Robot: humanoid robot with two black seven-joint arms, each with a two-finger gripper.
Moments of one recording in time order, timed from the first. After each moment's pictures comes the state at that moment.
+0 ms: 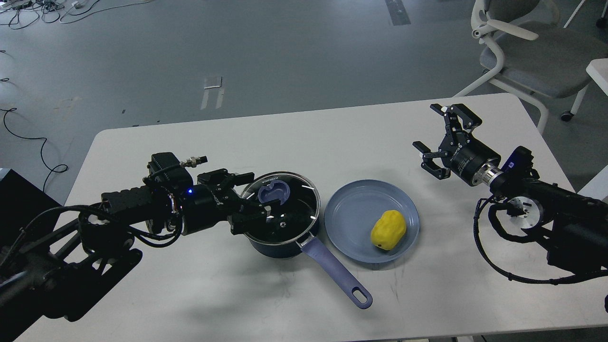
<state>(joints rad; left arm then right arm) -0.54 0.60 -0.72 -1.40 2.17 -0.24 -0.49 0.70 -0.29 0.32 0.55 -0.03 0.49 0.49</state>
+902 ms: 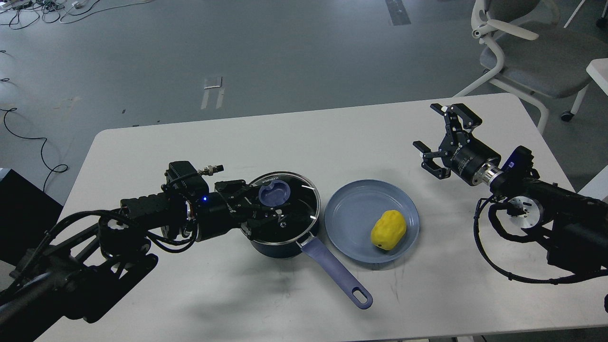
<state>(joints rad) -0.54 0.53 -0.68 -1.35 2.18 -0.23 -0.49 0.71 -0.29 0.32 0.53 -0.03 0.49 0.49</state>
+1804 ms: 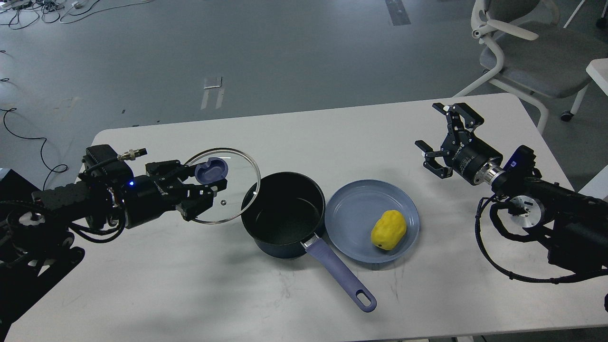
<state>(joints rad) -0.55 0.84 -0.66 -1.34 2.05 -0.09 -0.49 0.71 -0.29 0.32 0.53 -0.03 0.49 0.49</state>
